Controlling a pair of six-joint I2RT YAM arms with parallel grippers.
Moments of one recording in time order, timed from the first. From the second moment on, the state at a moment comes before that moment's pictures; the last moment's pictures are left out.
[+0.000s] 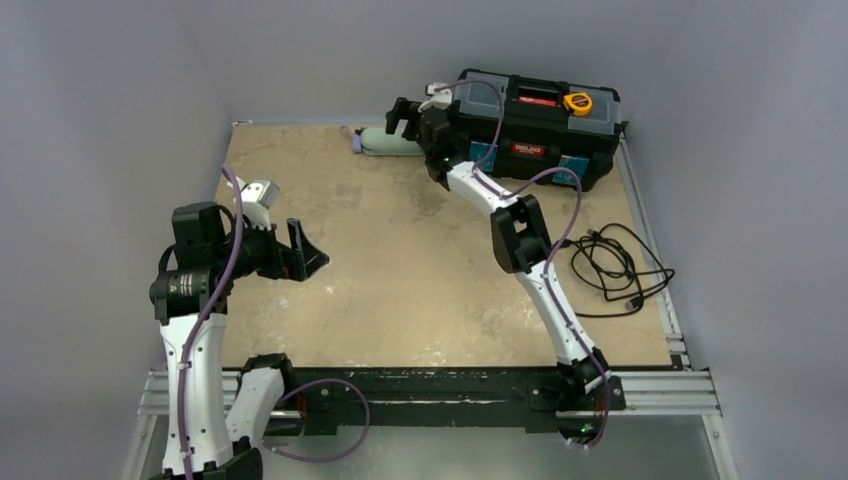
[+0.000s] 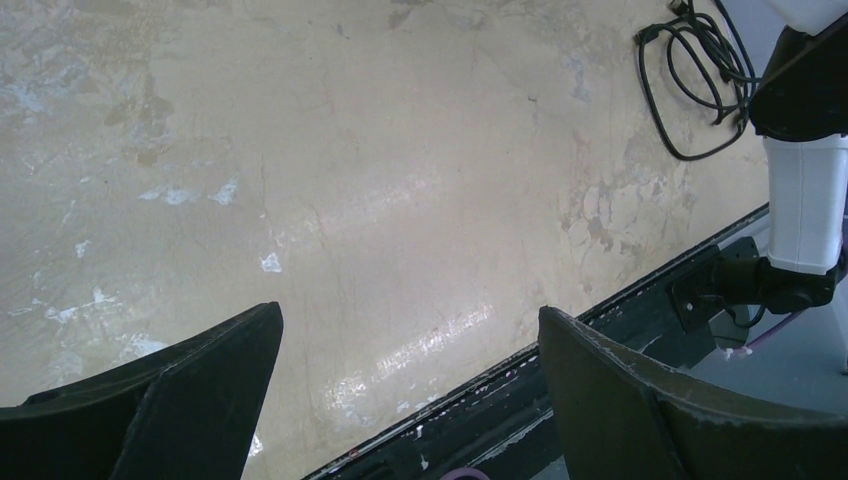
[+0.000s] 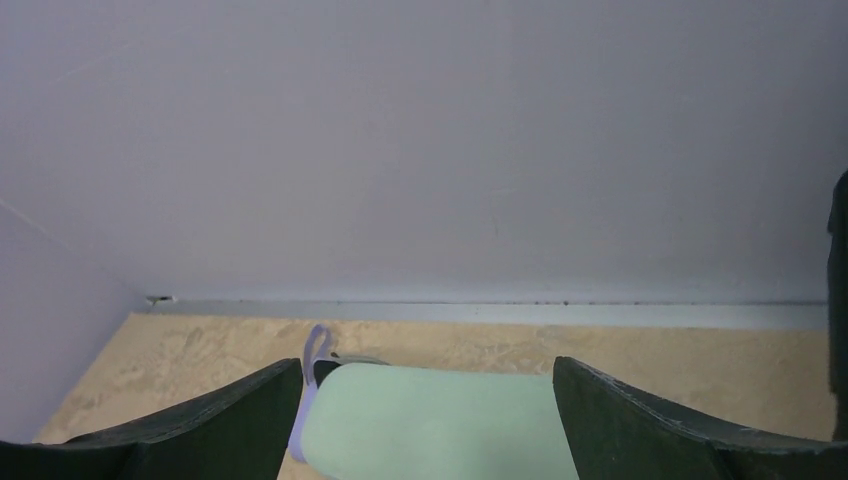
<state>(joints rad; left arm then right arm) 0.16 0.80 1.11 -1.04 0.66 0.00 0.52 2.68 2.37 0.27 0.16 0.40</state>
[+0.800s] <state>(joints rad) 0.16 0.79 1.10 -1.04 0.65 0.00 0.53 2.64 2.07 0.51 0.60 0.33</state>
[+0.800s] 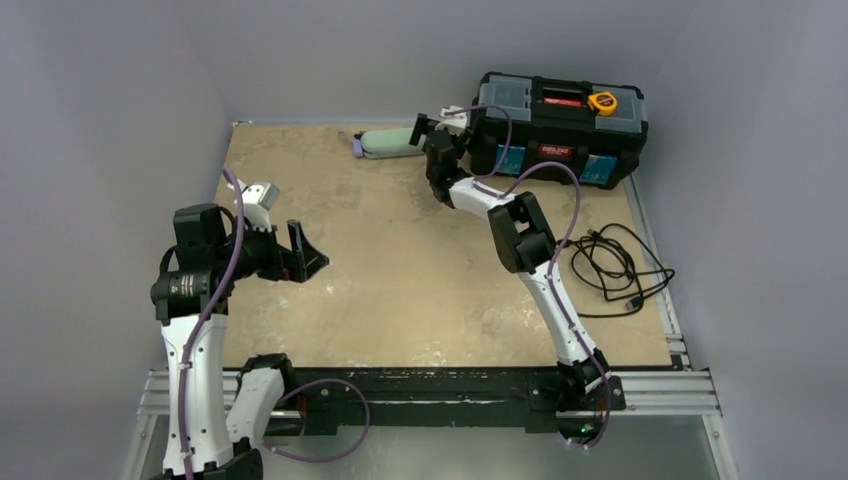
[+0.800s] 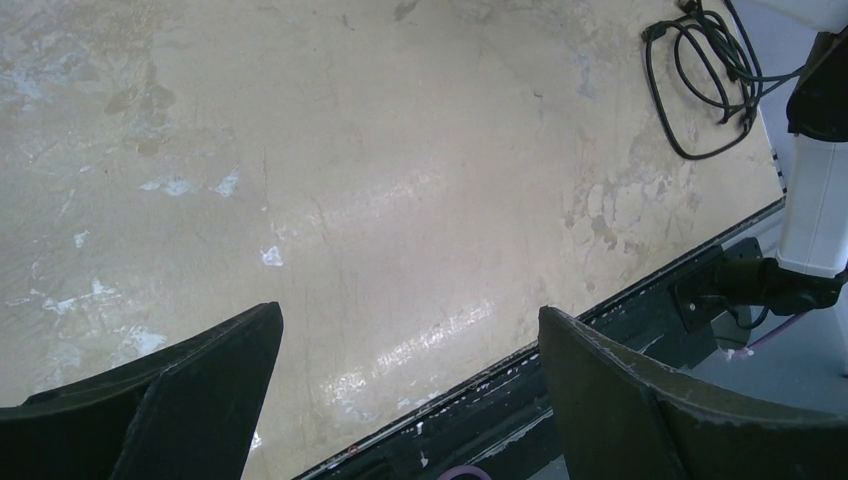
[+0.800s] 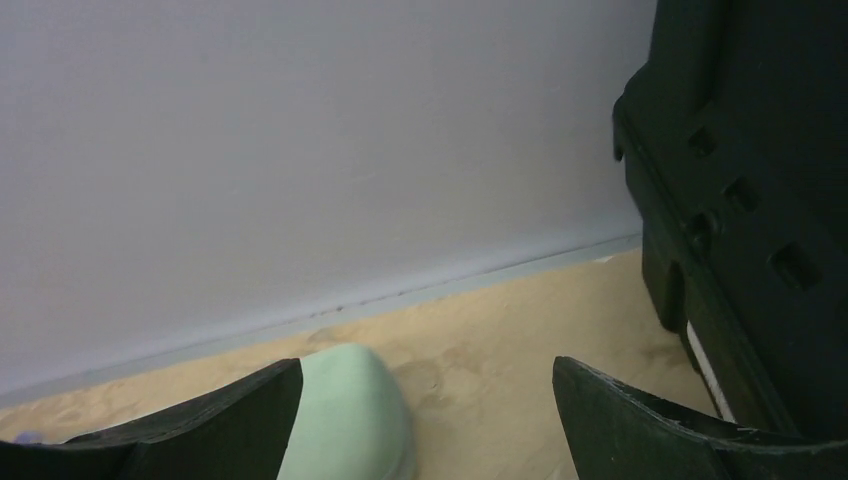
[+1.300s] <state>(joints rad) 0.16 0.76 1.08 -1.09 0.65 0.00 0.41 2.68 2.30 0.40 0.31 0.61</state>
